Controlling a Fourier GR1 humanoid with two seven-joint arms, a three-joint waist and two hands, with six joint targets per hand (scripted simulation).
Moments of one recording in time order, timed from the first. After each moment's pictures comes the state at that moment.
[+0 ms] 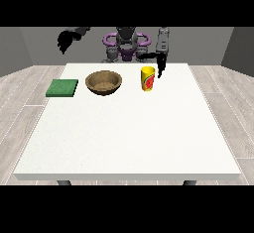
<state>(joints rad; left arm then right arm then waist) -0.24 0.05 0.02 -1.30 0.01 0.12 -0.31 -0.12 -0.16 -0.20 -1.73 -0.24 0.11 0.03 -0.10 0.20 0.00</state>
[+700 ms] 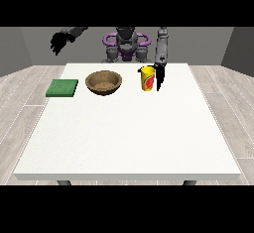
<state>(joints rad) -0.42 0.06 0.14 -0.83 0.03 0.10 -0.57 -0.15 -0.22 -0.25 -1.61 -0.28 0.18 -0.02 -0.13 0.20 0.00</state>
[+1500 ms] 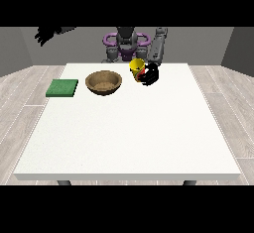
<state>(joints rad) -0.53 0.05 0.06 -0.68 -0.18 0.42 -0.53 -0.18 -0.36 -0.37 -1.50 -0.40 0.29 0.06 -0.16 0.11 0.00</state>
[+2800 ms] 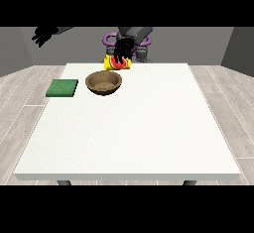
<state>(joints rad) -1.01 0.00 -0.58 -0.43 -1.10 0.45 0.49 -0.22 -0.39 -0.39 -1.15 -0.38 0.39 -0.01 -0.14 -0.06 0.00</state>
